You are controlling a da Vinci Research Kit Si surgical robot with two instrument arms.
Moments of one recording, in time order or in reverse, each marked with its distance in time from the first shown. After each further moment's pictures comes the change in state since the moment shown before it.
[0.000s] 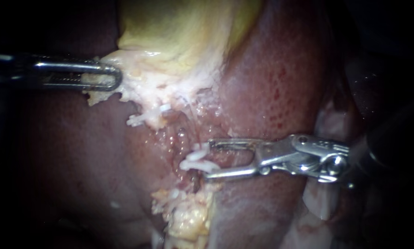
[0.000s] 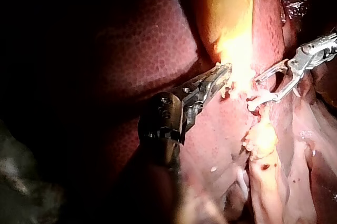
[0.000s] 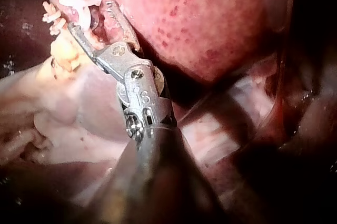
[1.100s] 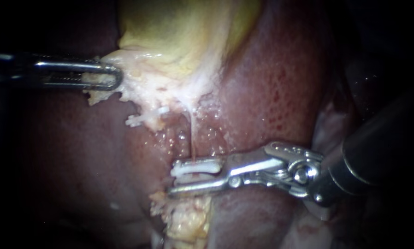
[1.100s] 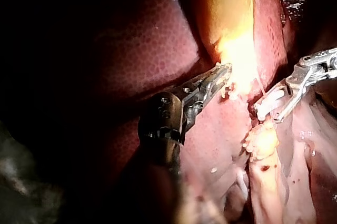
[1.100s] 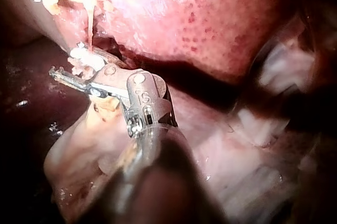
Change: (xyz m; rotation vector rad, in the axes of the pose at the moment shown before) right arm 0.002 -0.003 0.007 0.162 -0.023 0.413; left arm 0.000 0.000 0.000 0.002 0.002 -0.001
